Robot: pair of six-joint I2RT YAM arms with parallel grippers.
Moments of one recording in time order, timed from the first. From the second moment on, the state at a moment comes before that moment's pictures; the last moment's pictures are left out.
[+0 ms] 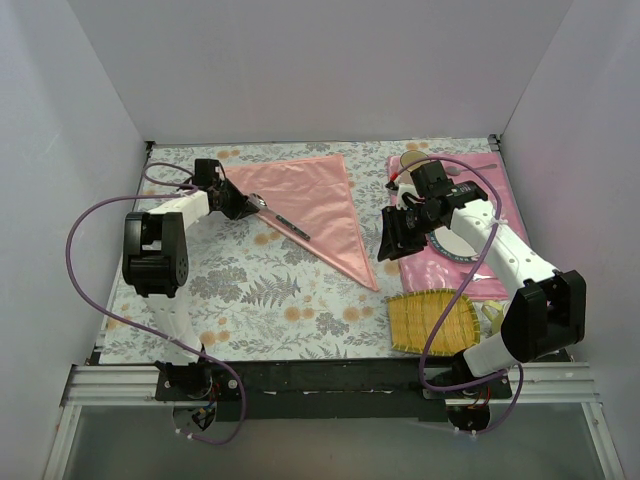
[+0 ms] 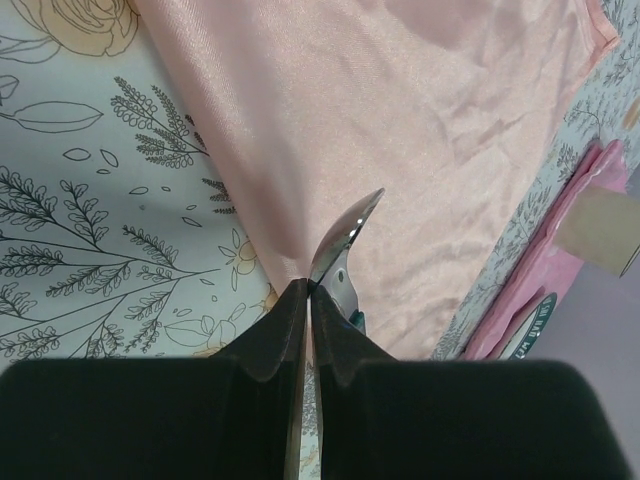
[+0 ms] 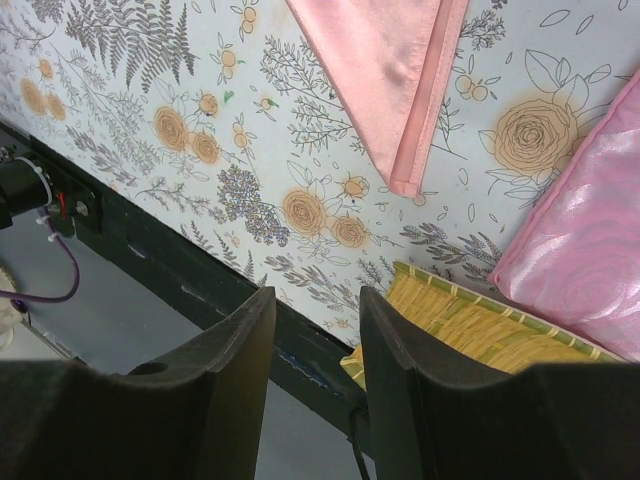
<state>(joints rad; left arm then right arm) -0.04 1.96 1.31 -0.24 0.35 -0.86 0.37 1.48 1.28 -0.98 -0.49 0.18</state>
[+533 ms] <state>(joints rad) -0.03 2.03 1.37 -0.25 0.35 -0.86 0.36 1.48 1.28 -0.98 -0.49 0.18</state>
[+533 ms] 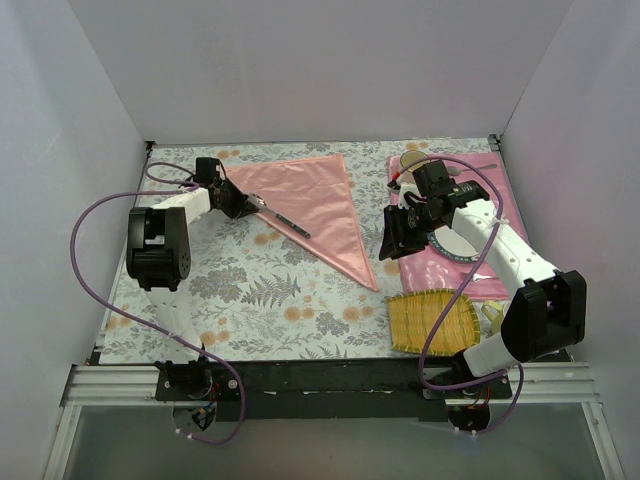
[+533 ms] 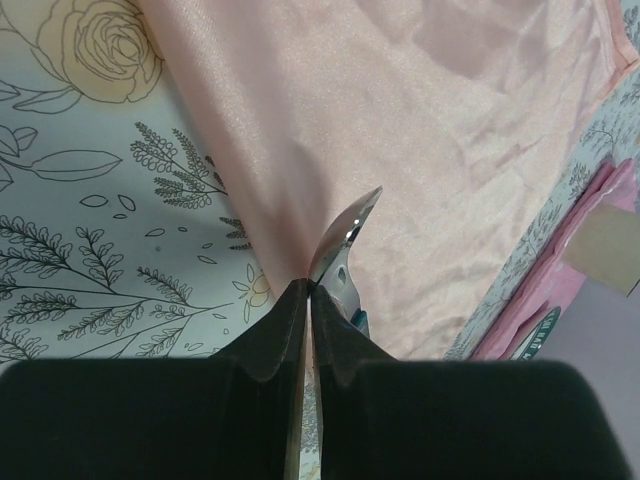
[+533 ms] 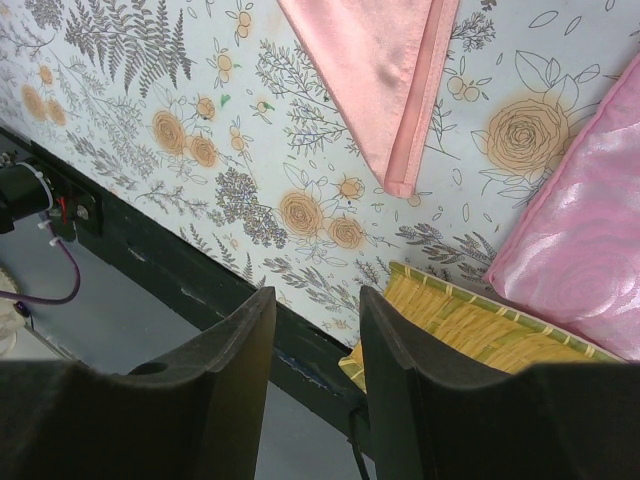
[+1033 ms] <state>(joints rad) -0.02 2.04 1.43 -0.31 0.35 -0.85 0.35 1.48 1.28 -0.98 -0.49 0.18</state>
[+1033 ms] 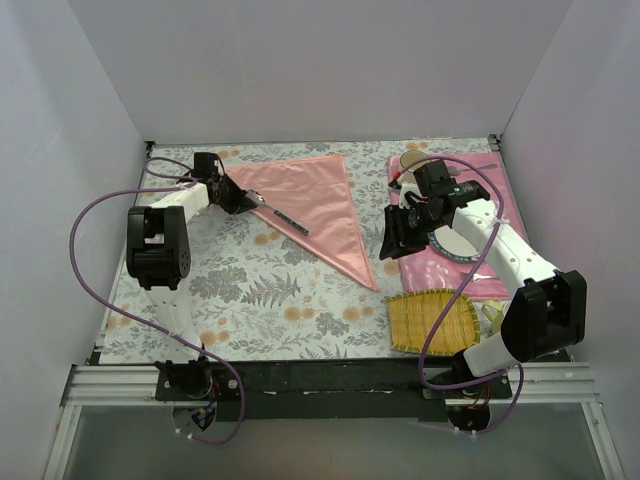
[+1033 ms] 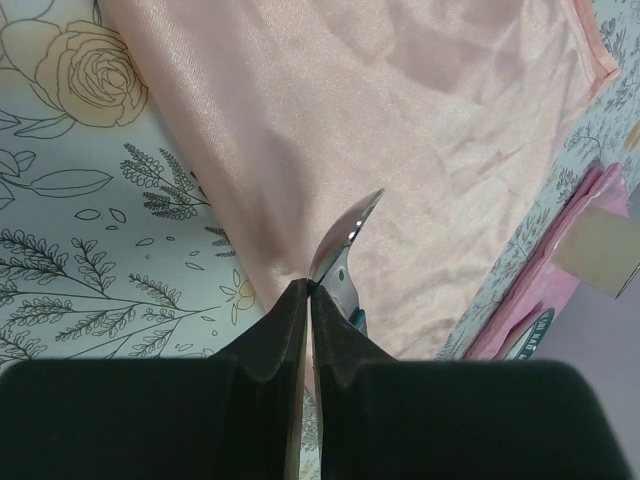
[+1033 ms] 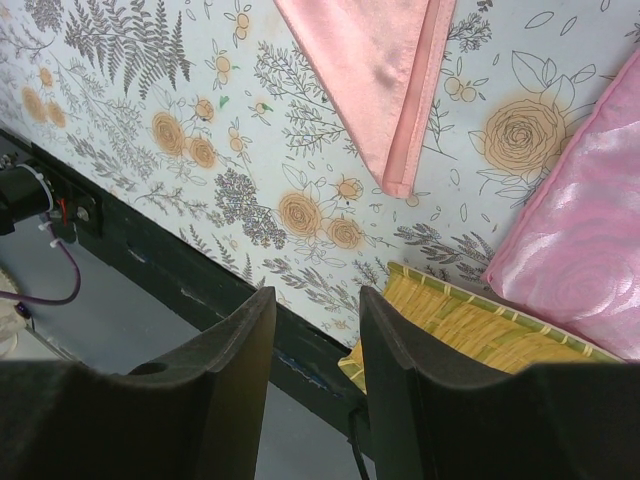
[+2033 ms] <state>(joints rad) -0.02 2.12 1.52 -0.48 0.37 -0.83 0.35 1.49 1.27 -0.98 -0.50 0.18</state>
